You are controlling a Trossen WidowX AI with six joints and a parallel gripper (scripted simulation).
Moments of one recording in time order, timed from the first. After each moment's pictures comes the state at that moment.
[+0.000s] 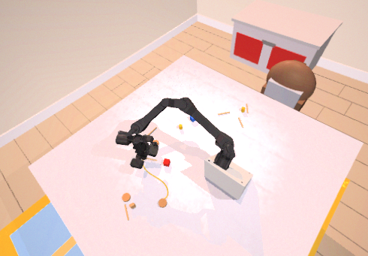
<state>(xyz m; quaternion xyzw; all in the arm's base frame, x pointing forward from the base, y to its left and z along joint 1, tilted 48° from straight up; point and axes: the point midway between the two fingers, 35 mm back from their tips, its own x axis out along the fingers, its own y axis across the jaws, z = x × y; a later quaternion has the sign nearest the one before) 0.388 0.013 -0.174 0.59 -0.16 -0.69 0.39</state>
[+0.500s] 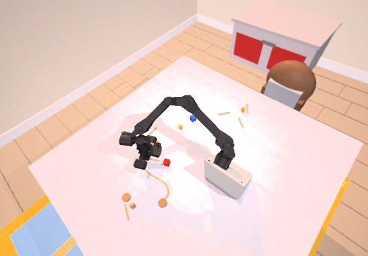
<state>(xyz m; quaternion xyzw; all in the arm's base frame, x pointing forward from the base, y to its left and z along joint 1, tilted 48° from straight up) 0.371 0.009 -0.170 0.59 -0.16 -0.69 0.39</state>
